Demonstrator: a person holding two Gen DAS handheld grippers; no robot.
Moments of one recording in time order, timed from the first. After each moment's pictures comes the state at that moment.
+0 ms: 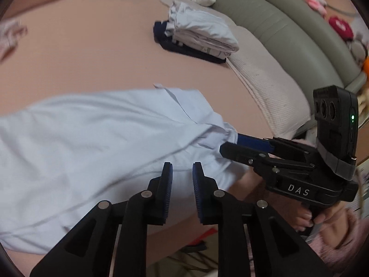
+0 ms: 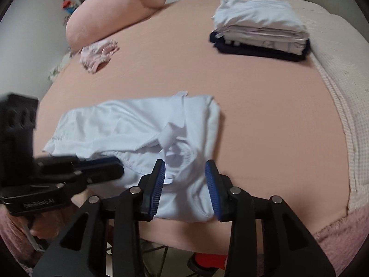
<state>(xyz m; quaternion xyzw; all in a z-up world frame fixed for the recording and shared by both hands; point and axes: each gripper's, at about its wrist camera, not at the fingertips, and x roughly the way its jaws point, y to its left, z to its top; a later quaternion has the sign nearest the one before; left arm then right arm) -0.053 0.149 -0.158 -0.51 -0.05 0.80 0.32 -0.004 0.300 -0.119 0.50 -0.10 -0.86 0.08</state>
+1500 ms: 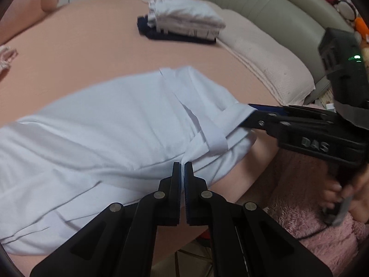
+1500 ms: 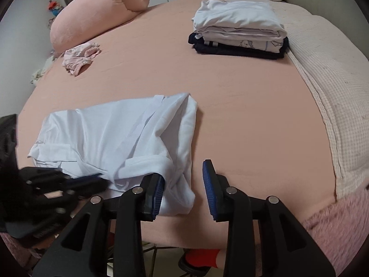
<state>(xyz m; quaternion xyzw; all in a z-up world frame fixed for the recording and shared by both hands) -0.029 0.159 -0.179 -0.51 0.02 0.79 0.35 0.012 0.307 -0.121 0.51 -0.10 -0.86 0.01</state>
